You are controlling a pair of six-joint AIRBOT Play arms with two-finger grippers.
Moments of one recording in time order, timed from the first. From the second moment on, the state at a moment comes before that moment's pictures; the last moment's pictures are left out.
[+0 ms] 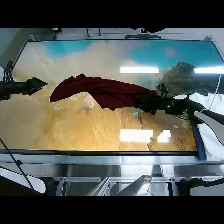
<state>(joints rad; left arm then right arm) 0.51 -1.88 1.54 0.61 -1.13 -0.76 0.09 -1.70 0.97 -0.26 0.73 1.12</state>
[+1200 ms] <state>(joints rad) 0.53 -1.65 1.58 0.06 -1.39 -0.74 -0.08 -1.40 1.07 0.02 1.29 1.05</state>
